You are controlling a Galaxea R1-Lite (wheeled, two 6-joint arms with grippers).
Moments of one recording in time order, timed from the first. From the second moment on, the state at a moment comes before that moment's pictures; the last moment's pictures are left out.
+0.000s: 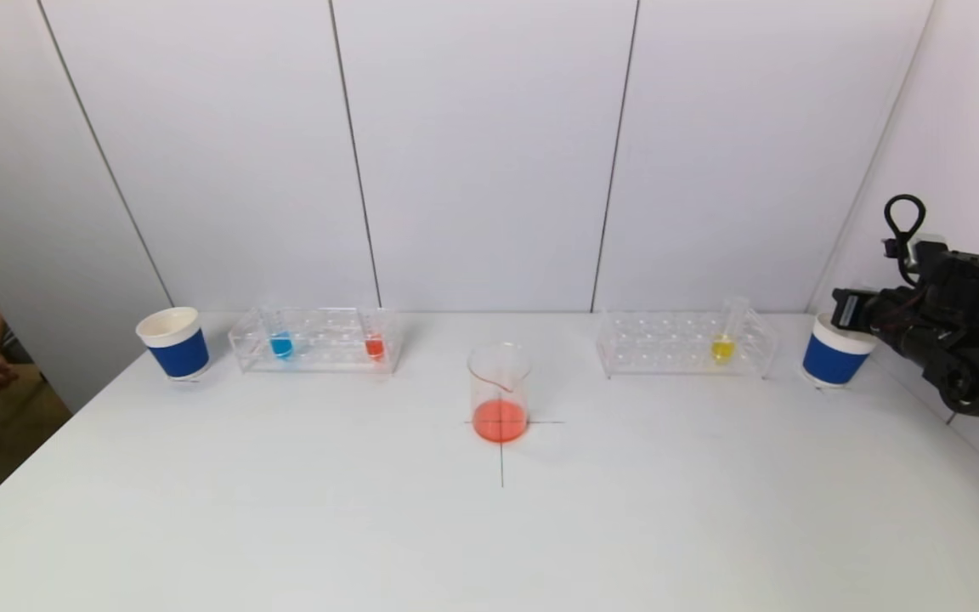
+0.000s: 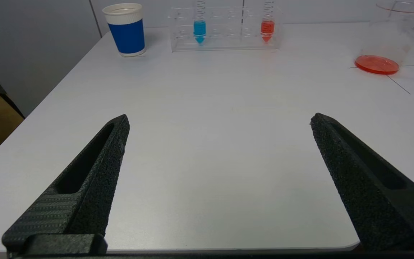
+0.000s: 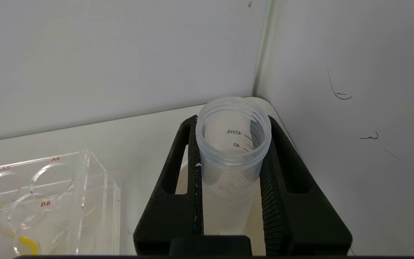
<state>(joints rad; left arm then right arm) -0.01 0.00 0.00 0.00 0.00 0.00 -0.28 2.24 -1.10 -0.93 0.04 0.01</state>
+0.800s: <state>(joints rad) -0.01 0.00 0.00 0.00 0.00 0.00 -0.28 2.25 -1.10 -0.94 0.05 0.04</state>
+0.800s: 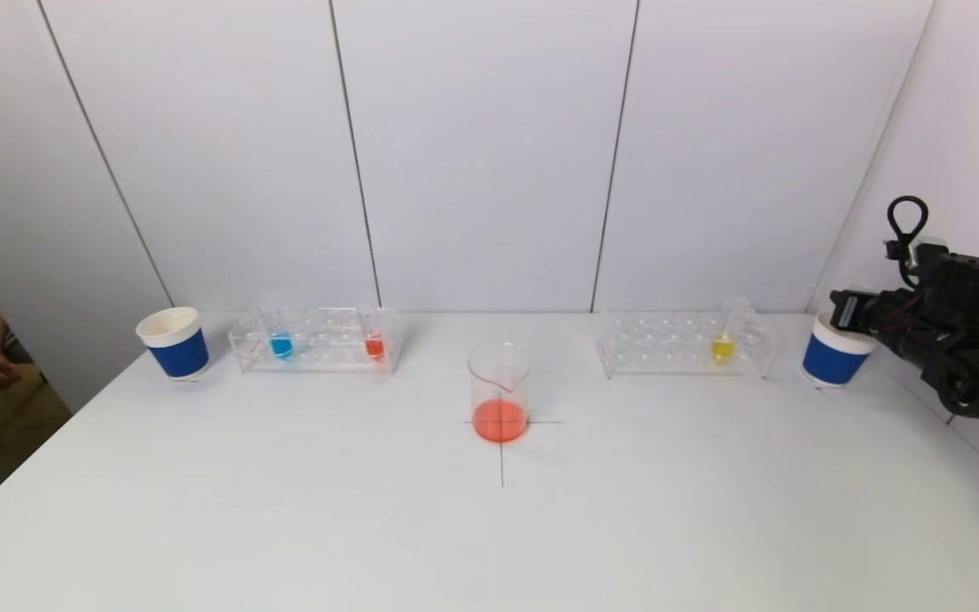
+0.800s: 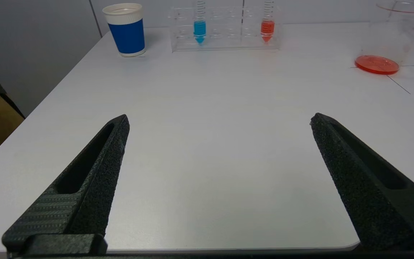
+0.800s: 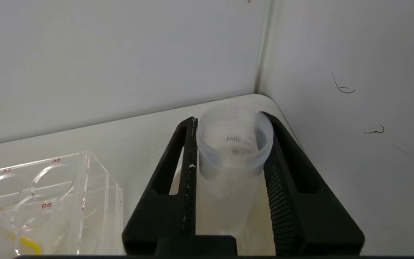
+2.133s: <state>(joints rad) -0.01 0.00 0.00 0.00 0.00 0.00 -0.28 2.17 -1.05 -0.94 0.05 0.05</state>
